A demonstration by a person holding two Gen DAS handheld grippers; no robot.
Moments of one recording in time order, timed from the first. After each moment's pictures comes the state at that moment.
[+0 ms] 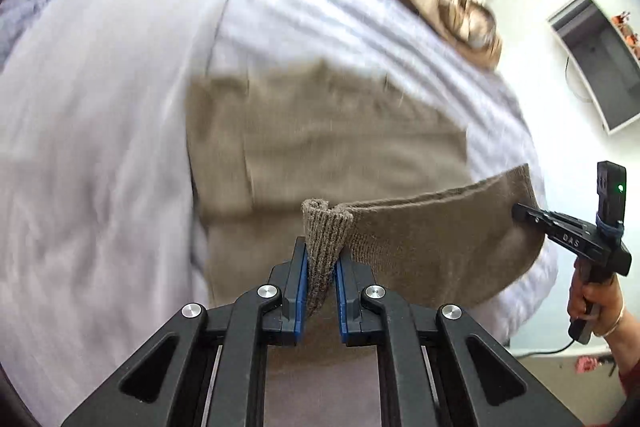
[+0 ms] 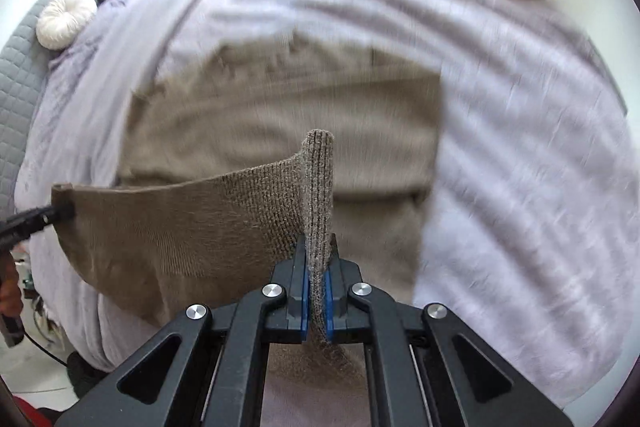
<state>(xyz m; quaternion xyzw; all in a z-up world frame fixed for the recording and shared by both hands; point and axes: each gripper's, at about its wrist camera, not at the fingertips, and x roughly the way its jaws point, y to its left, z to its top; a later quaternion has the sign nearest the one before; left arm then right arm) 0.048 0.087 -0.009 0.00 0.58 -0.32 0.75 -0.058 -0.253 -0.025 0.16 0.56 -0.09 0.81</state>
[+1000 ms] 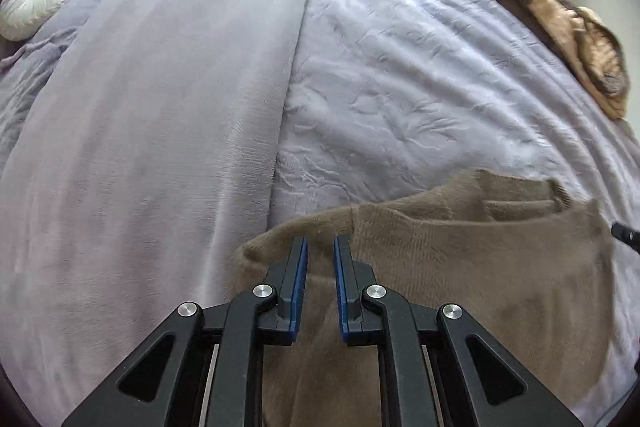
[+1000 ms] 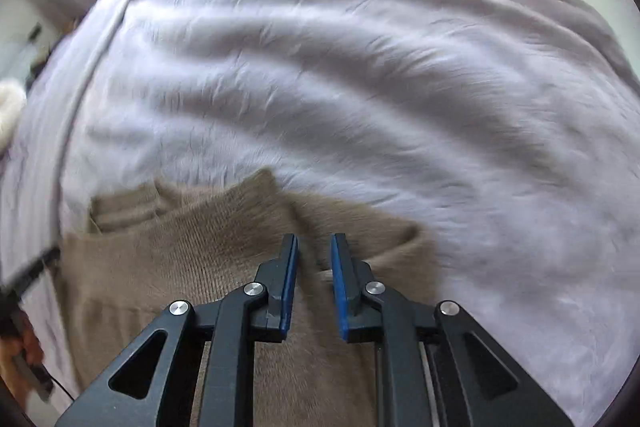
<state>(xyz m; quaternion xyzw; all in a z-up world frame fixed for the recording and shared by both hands) 0.214 0.021 -0.107 0.08 0.56 -0.18 0.80 0.093 -0.375 -0.115 0.25 0.54 -0.19 0.78</state>
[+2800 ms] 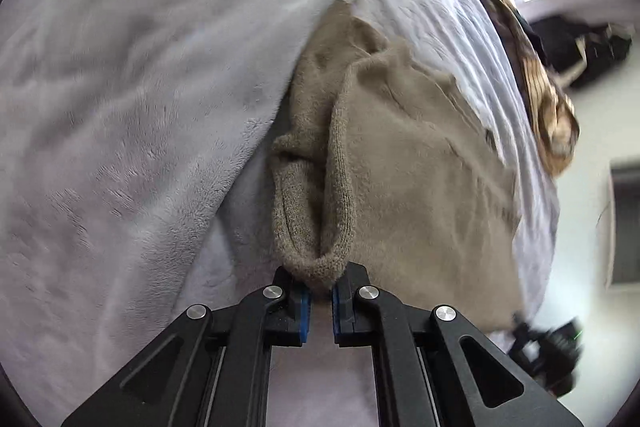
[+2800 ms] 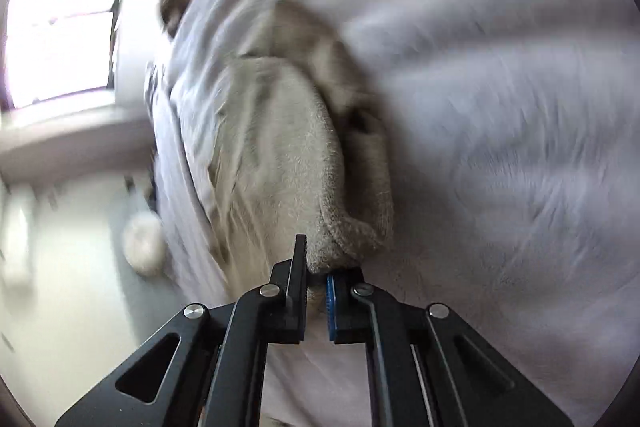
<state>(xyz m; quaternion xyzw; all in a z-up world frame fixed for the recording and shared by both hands) 0.049 0.122 -0.118 -0.18 0.64 -0.15 0.73 -0.116 -0.325 -0.145 0.62 0.40 -0.10 0.67</state>
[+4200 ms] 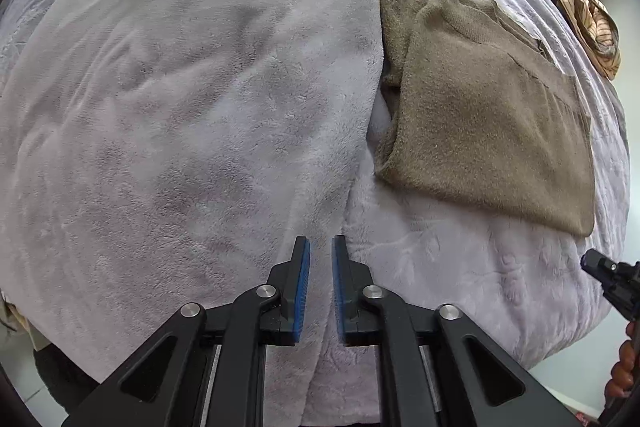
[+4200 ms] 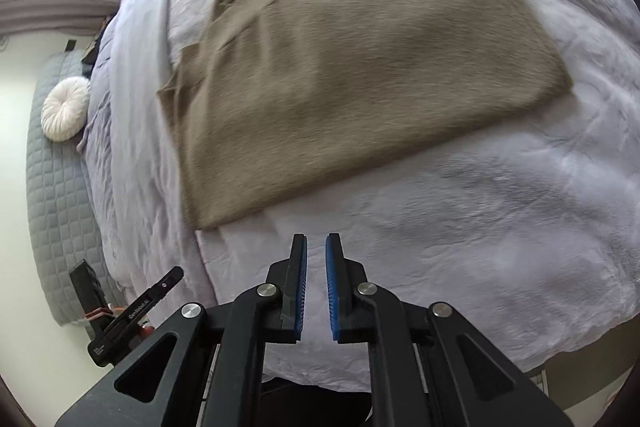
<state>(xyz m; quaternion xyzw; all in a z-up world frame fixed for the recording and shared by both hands) 0.016 0.174 -0.095 0.01 0.68 -0.12 0.72 -0.072 -0.170 -0.108 0.44 0.58 -0.07 0.68</state>
